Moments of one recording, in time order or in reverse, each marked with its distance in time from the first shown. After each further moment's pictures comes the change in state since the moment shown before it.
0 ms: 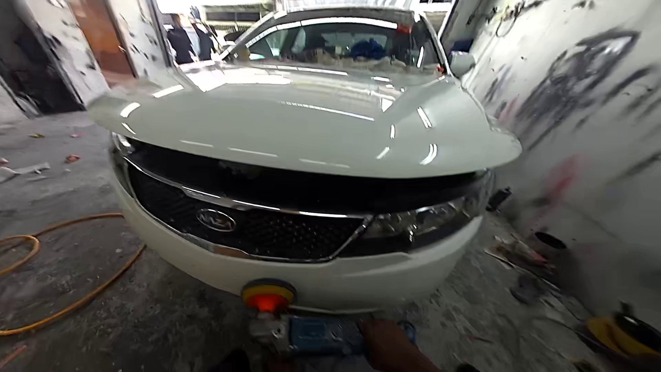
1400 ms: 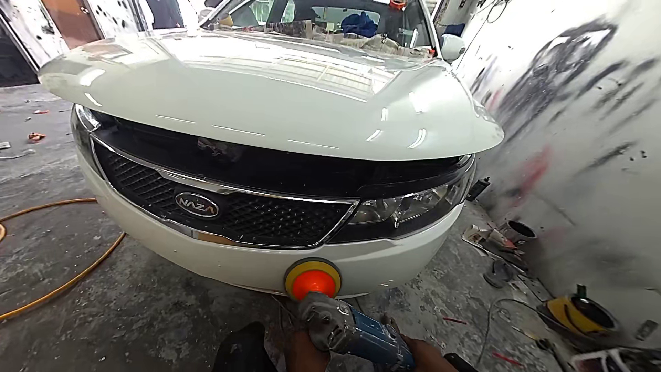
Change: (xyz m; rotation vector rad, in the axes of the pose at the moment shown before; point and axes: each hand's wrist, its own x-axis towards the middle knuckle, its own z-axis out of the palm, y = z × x) left_hand -0.070 0.113 0.014 0.820 -0.524 0.217; right_hand -0.040 0.132 0.093 0.413 0.076 0.059
